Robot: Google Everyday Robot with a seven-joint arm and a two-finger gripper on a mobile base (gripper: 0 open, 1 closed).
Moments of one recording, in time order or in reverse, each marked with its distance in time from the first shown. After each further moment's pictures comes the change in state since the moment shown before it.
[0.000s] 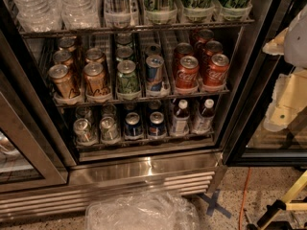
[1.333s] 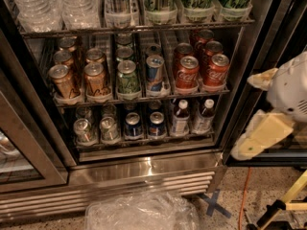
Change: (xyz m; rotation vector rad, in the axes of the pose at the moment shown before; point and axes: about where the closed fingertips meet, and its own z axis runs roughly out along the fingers) arm -0.017 0.042 0.049 -0.010 -0.248 0.136
